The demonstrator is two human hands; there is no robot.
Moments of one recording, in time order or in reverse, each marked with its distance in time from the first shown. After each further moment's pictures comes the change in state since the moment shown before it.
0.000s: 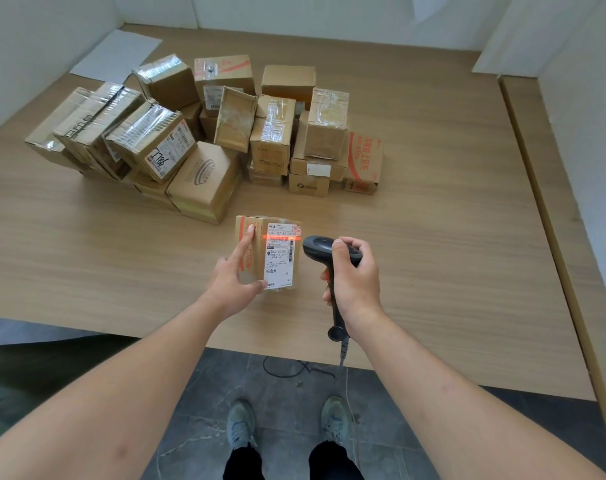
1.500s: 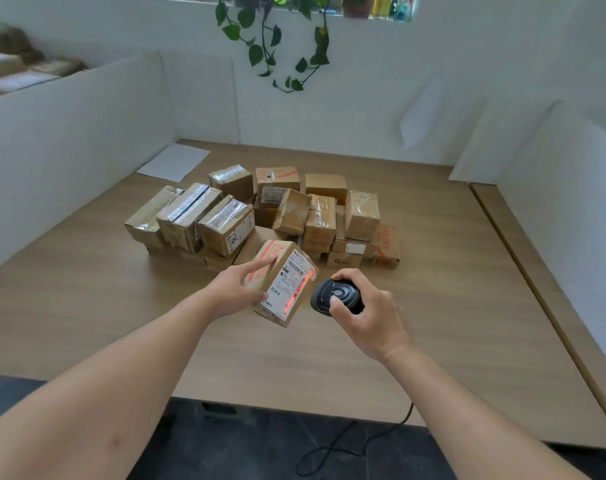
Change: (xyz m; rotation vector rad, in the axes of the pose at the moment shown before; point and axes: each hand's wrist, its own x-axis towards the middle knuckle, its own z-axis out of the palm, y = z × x) left_hand -0.031 0.039 -0.199 0.062 -0.150 0.135; right_hand -0.103 -0.063 0.080 -0.824 -0.070 -0.644
